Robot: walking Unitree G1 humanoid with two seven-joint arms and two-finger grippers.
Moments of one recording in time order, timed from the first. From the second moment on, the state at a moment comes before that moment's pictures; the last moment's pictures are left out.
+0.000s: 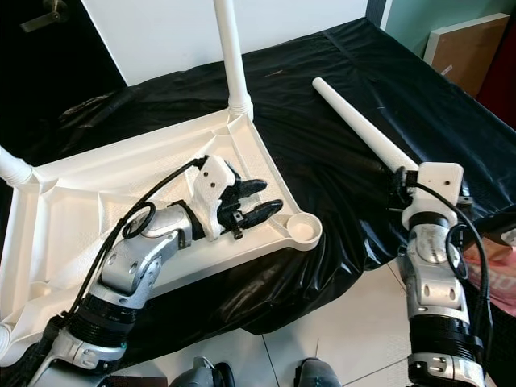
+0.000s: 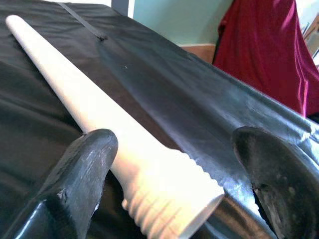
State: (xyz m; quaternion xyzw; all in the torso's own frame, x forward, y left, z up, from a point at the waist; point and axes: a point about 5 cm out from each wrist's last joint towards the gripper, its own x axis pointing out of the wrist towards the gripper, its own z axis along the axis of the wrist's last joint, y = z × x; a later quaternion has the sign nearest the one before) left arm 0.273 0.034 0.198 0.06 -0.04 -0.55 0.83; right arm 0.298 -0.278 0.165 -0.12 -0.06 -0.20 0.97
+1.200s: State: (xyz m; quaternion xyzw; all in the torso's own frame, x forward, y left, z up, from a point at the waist) left arm 0.260 0.014 0.202 0.04 -0.06 -0.57 0.82; right arm 0.313 -0.296 0.151 -0.06 0.04 -0.09 0.99
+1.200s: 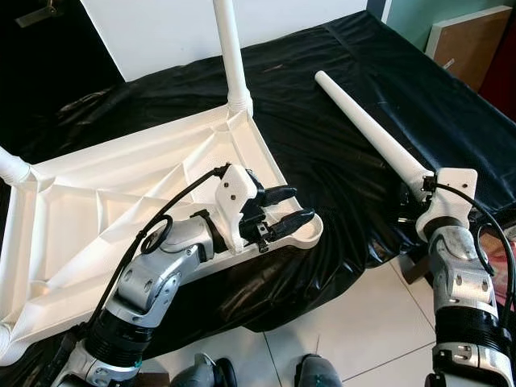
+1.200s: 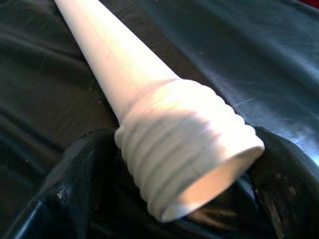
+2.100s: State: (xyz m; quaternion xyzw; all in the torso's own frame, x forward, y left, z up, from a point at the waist) left arm 0.259 0.008 0.208 0.05 -0.07 -0.58 0.81; right arm 0.312 -0.235 0.140 -0.03 0.04 0.02 1.00
